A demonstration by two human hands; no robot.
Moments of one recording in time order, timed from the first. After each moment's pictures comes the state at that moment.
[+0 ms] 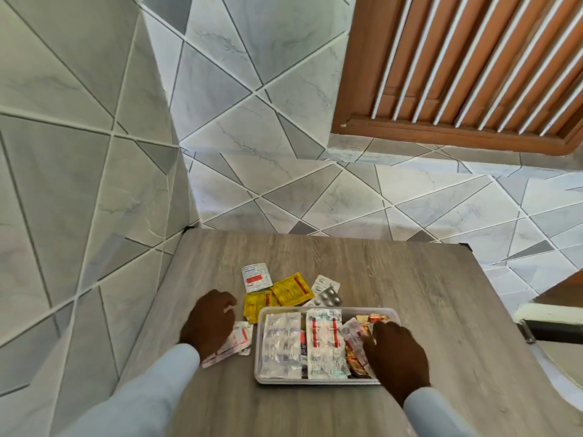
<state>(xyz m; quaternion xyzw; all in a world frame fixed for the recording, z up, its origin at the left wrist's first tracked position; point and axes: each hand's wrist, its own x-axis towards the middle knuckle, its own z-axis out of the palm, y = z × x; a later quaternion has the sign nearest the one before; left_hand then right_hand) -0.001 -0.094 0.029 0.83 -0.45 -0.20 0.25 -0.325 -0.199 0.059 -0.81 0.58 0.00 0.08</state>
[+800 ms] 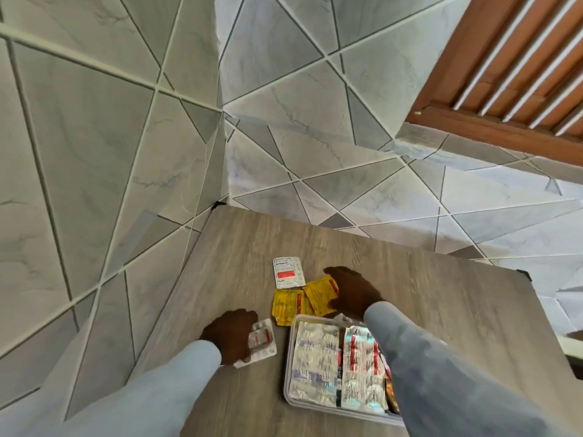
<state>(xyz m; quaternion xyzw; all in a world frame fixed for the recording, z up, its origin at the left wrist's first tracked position) 0.034 -0.095 -0.023 0.78 -0.52 -0.34 -0.01 -0.143 -0.302 0.036 -0.88 0.39 0.16 0.21</state>
